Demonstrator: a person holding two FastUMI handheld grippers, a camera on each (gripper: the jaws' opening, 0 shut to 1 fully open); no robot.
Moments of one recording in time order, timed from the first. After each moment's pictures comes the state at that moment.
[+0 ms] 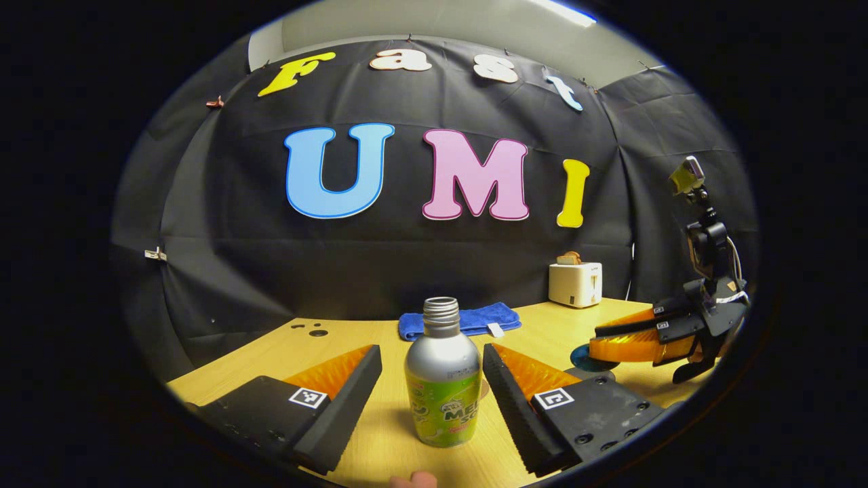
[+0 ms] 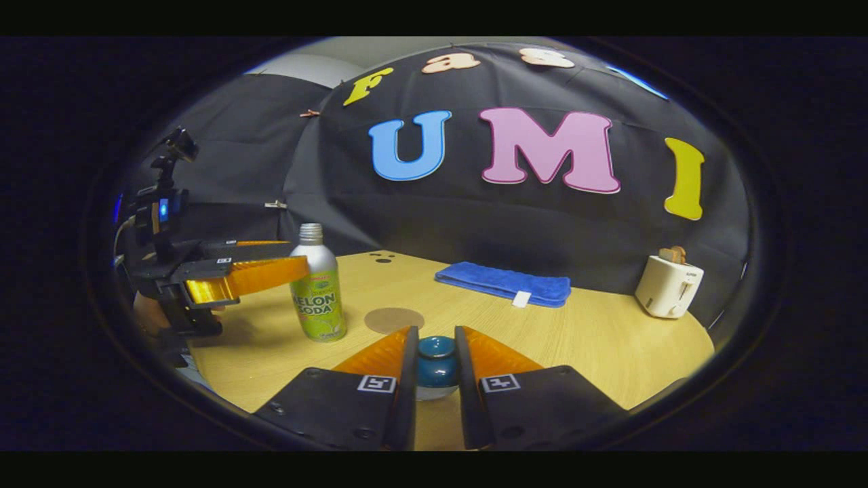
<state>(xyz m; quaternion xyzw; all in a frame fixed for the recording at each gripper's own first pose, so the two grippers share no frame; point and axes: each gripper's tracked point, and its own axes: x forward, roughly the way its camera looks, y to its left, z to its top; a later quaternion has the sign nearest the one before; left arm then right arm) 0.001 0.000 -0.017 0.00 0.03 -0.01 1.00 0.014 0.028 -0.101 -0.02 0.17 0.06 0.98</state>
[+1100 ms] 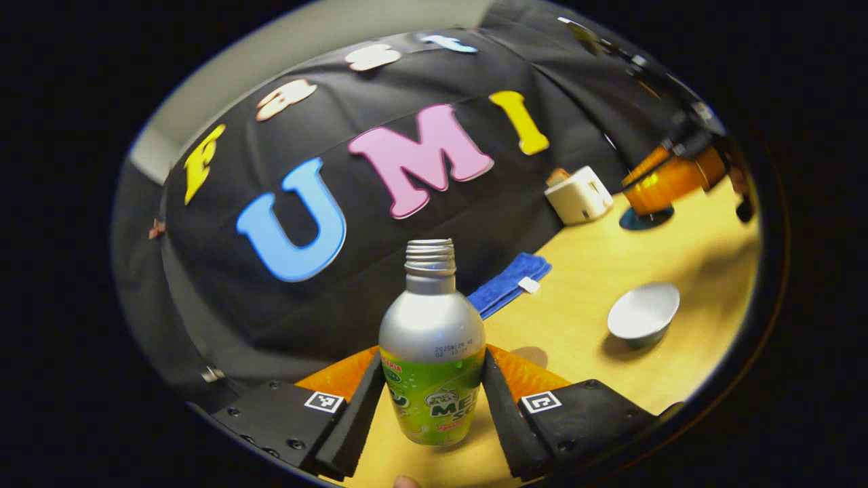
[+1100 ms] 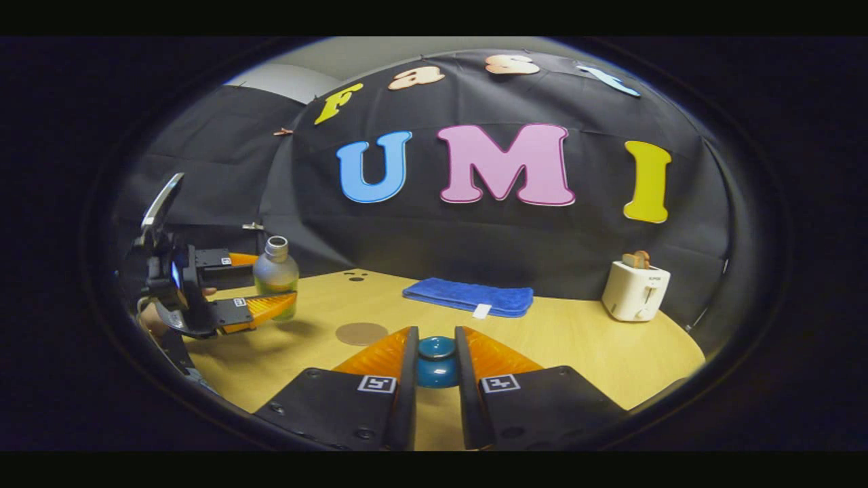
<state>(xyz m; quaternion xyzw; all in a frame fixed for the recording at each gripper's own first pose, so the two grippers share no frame) 0.023 -0.004 -0.025 0.35 0.06 0.01 0.93 -0.002 -0.038 -0.067 -0.01 0.13 0.01 0.99</state>
